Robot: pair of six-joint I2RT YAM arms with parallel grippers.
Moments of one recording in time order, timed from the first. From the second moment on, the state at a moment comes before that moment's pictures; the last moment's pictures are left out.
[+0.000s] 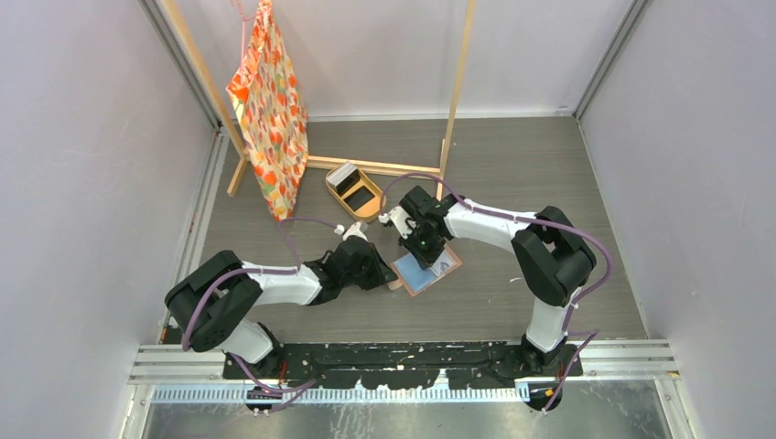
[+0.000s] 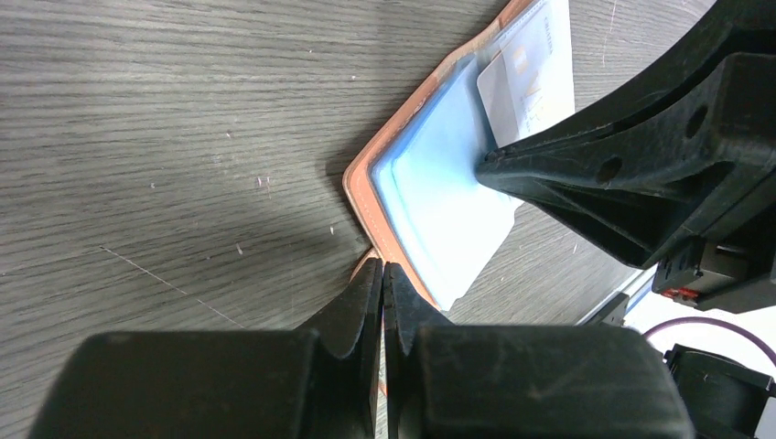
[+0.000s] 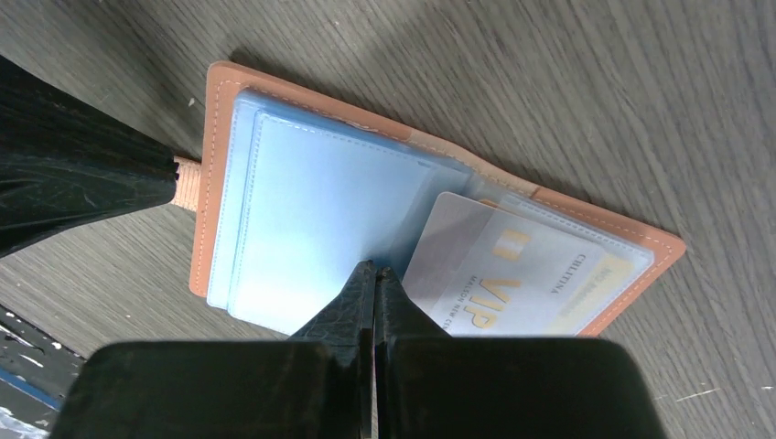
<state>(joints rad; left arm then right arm) -0.84 1.49 0.49 0.32 0.00 -1.09 0.72 1.81 1.17 -0.65 -0.16 -0.20</state>
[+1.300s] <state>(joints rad) -0.84 1.66 0.56 0.52 0.05 -1.11 0.65 1.82 1.17 -0.62 -0.36 -0.11</state>
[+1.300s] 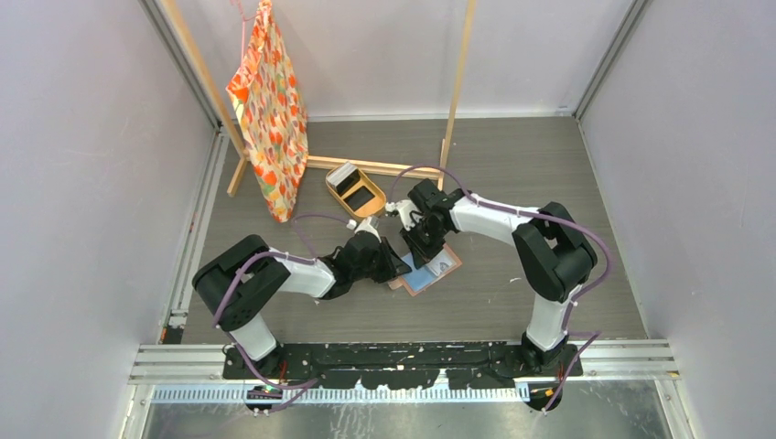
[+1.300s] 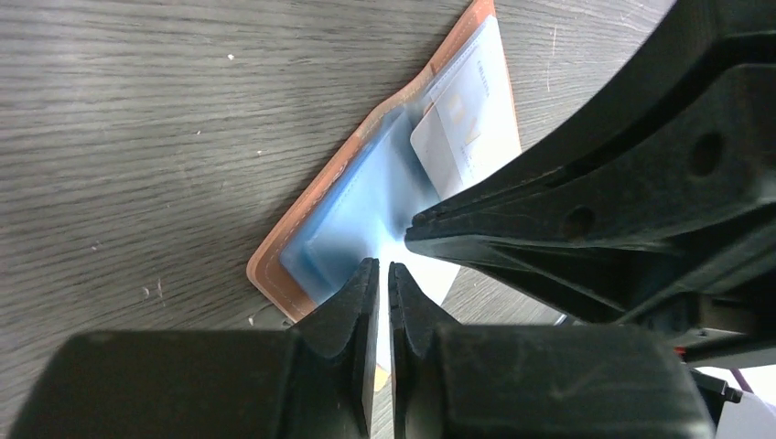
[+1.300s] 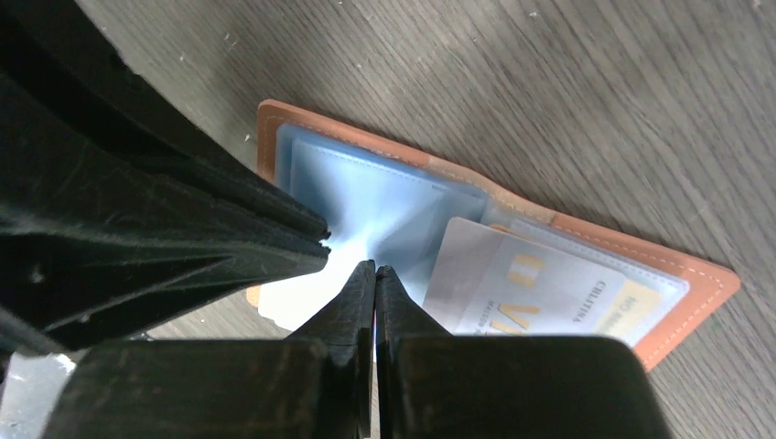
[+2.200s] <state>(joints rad) -0.83 1.65 0.59 0.44 0.05 -1.13 0.71 1.83 1.21 -0.59 -0.09 -0.09</state>
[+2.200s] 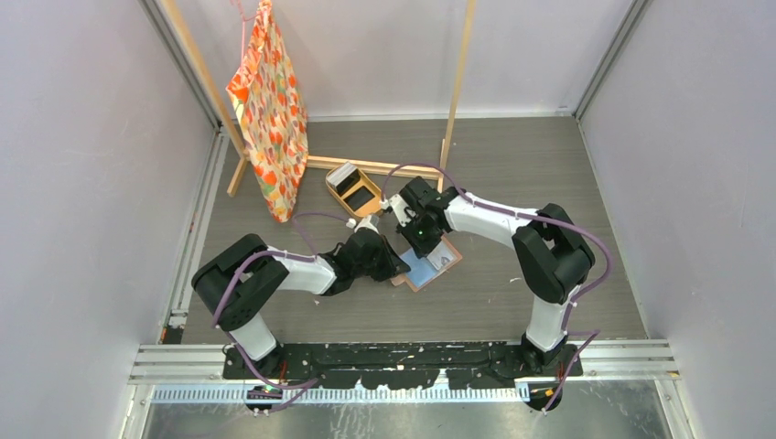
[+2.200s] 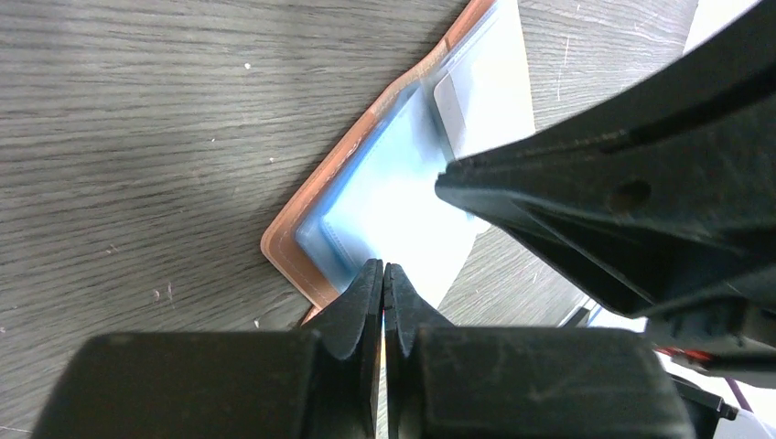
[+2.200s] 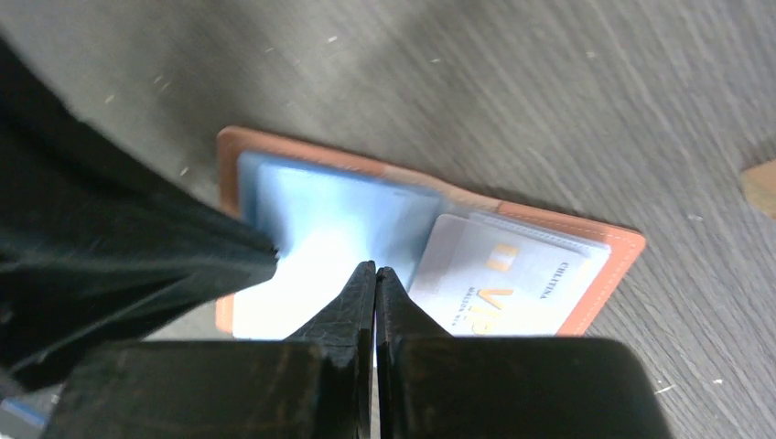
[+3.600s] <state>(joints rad) -0.83 1.65 0.60 0.46 0.11 -1.07 0.39 1.50 1.18 -0.72 -0.48 -0.26</state>
